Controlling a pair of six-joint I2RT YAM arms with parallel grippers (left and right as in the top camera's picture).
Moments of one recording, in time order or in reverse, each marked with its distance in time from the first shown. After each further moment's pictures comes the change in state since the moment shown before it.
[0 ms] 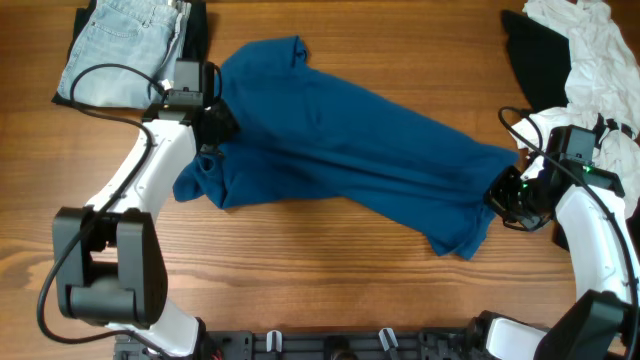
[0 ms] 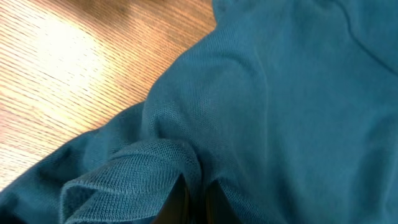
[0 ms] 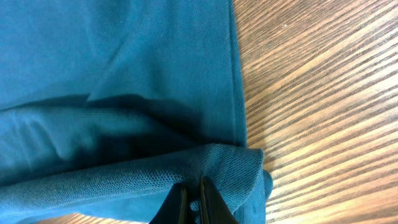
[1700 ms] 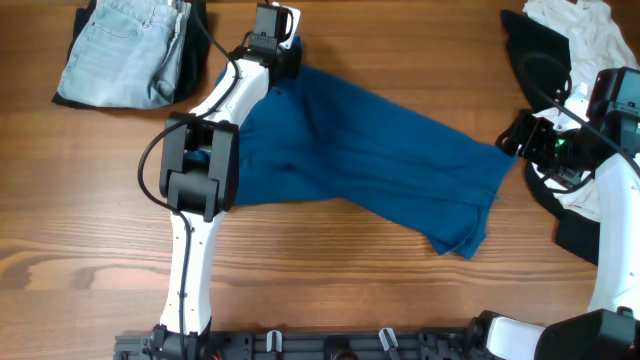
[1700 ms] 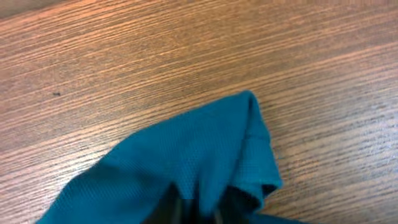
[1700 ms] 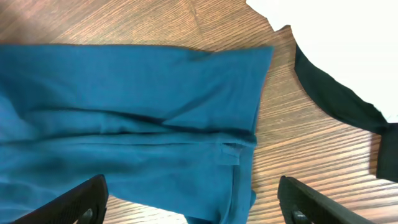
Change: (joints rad) left arm -0.167 0.748 0.803 0.239 0.010 0.650; right arm 0.000 0.033 0.442 -0.254 0.000 -0.254
